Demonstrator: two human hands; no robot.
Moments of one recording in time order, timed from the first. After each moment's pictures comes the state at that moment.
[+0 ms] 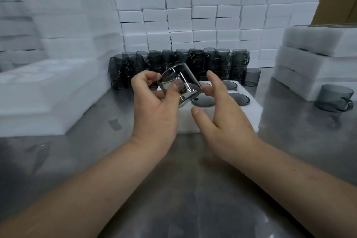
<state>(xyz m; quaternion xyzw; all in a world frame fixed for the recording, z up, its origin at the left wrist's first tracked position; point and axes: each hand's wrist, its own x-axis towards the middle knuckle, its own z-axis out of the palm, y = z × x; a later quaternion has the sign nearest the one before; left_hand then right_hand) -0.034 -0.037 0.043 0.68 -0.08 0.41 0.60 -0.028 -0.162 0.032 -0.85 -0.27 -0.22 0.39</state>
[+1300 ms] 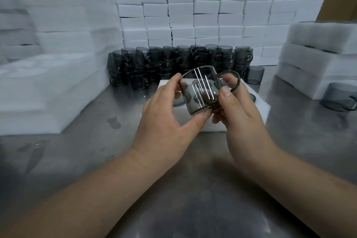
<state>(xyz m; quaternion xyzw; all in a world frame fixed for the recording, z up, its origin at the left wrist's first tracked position) -0.051 -0.030 0.029 0.85 -0.12 0.33 0.40 -0.029 -0.159 0.028 -0.62 -0.29 -0.13 0.72</state>
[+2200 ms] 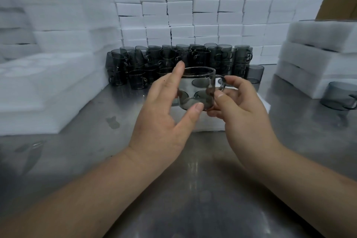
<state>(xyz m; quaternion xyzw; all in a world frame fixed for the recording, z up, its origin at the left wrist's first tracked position) -0.048 -0.024 0.026 0.82 -0.19 0.36 0.40 -0.023 -0.158 0.029 -0.62 -0.22 -0.16 0.73</state>
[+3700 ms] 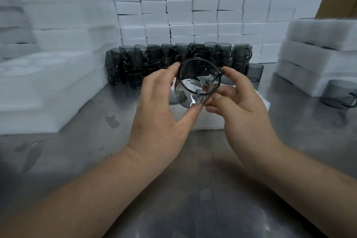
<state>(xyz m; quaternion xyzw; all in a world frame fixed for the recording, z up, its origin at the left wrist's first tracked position) -0.048 -0.027 0.030 0.82 -0.14 0.43 0.36 -0.031 -0.158 0.036 -0.67 -0.23 -0.16 0.69</state>
